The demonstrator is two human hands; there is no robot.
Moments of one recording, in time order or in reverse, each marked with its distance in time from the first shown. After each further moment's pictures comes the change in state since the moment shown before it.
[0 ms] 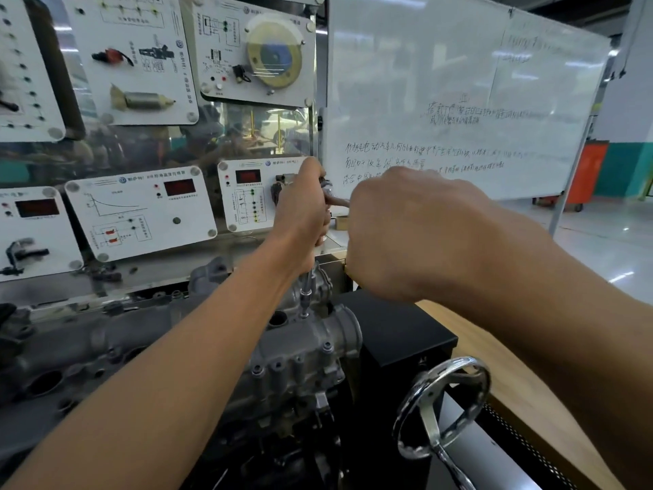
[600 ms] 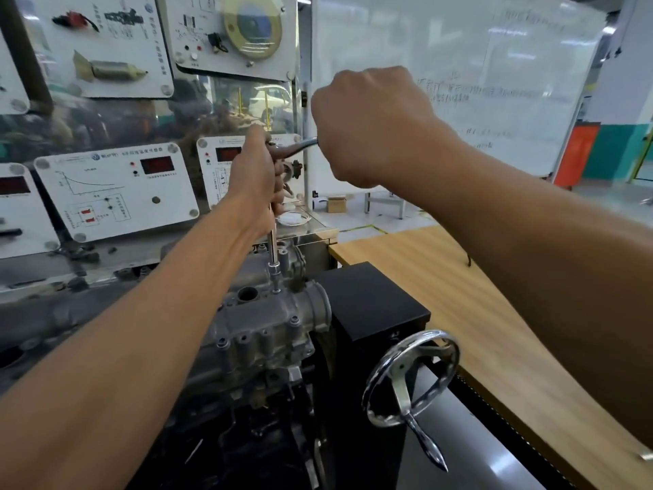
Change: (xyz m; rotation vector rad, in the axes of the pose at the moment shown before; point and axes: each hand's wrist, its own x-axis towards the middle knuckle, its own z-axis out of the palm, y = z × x) left_hand 0.019 0.003 -0.002 -0.059 0.126 -0.058; right_hand 0.068 0.042 0.011 -0.283 0.435 -0.218
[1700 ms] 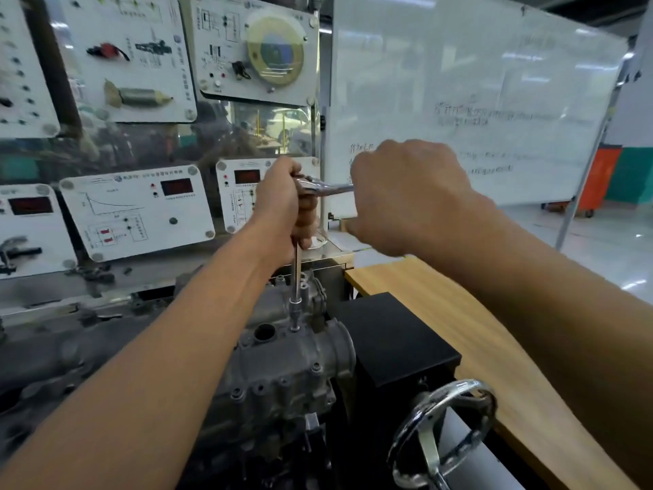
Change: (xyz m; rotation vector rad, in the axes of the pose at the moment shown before) left_hand 0.004 0.007 -0.007 0.032 -0.176 -0.048; right_hand -0.001 -0.012 0.046 0.033 -0.002 0.112
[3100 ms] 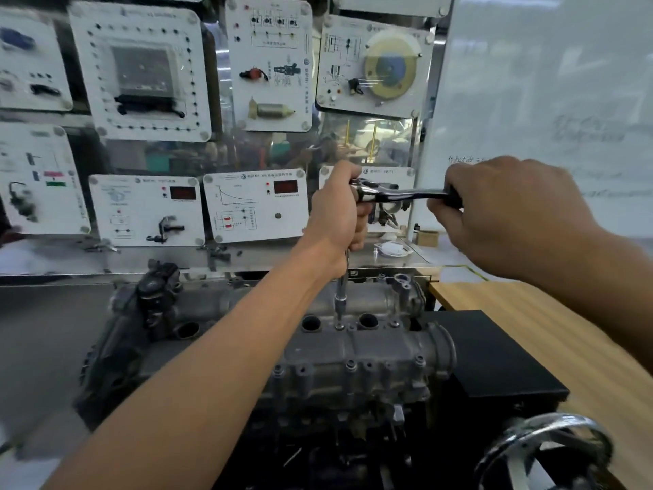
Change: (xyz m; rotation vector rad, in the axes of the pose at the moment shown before) left_hand -0.059 0.012 -0.061 0.003 0.160 0.209; right_hand -0.013 -0.024 -0.029 0.255 0.089 -0.068
